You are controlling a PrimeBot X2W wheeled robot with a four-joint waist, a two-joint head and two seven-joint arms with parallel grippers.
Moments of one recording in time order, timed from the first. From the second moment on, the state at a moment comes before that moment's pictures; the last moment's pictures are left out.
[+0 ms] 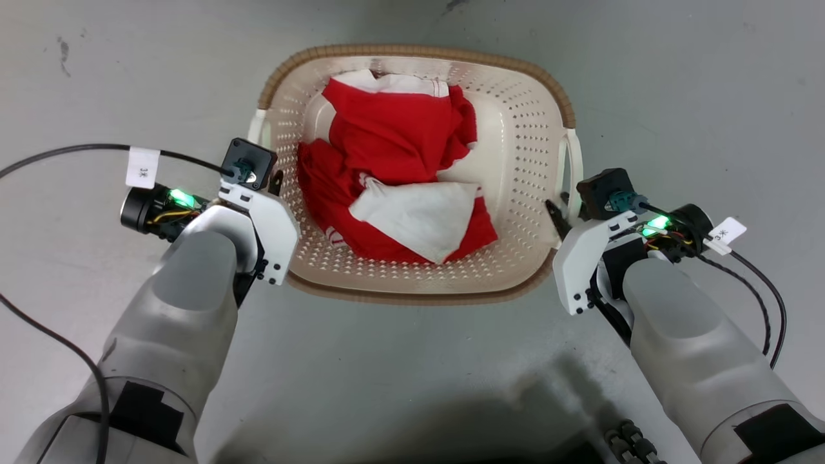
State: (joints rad) left arm -1.00 0.19 -0.52 1.28 -0.19 -0.13 -0.16; right arm -0.89 -0.05 0.42 1.22 0.12 0.13 -0.18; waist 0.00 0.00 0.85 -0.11
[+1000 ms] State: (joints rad) left arm -0.64 0.12 -0.72 1.25 -0.52 -0.12 0.03; right arm -0.62 -0.05 0.51 1.29 0.19 0.13 -0.02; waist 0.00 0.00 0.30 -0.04
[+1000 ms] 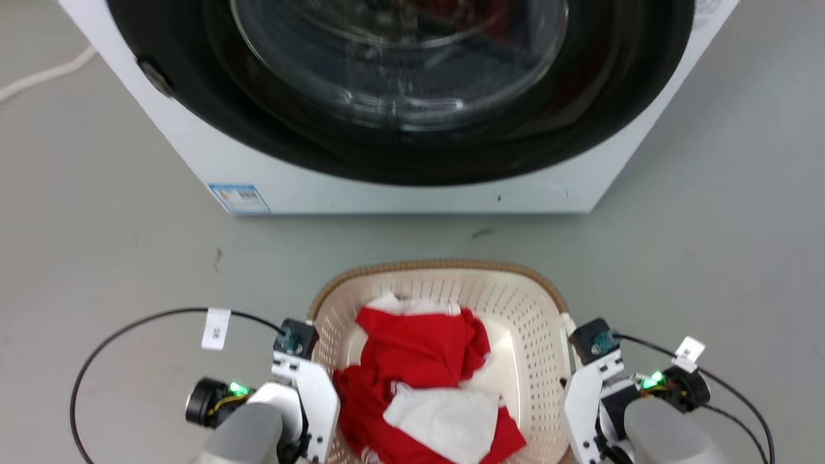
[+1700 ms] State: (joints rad) left arm -0.48 0.16 -0.87 1.19 -0.74 -0.12 0.20; right arm -0.51 -0.05 0.66 1.28 0.33 0.13 0.13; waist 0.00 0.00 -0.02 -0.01
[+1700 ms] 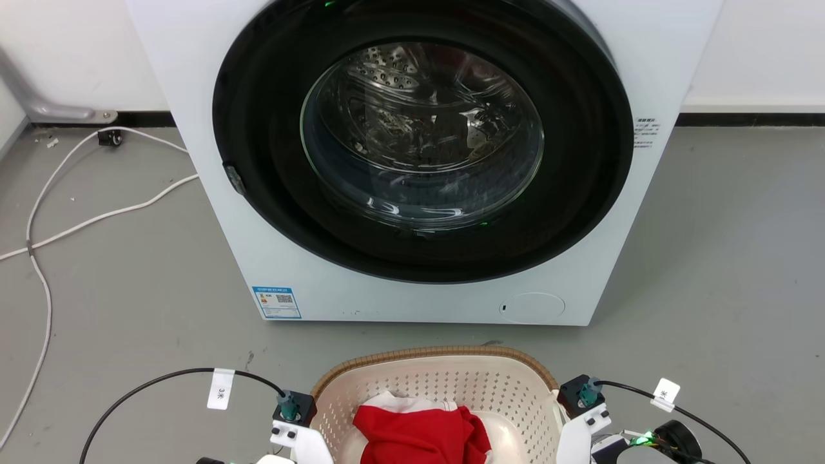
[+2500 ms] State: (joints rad) left arm -0.48 0.17 -0.99 1.20 -0.86 -0.12 0.21; right arm -0.51 -0.06 0.77 1.28 0.44 0.13 0.19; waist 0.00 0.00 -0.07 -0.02
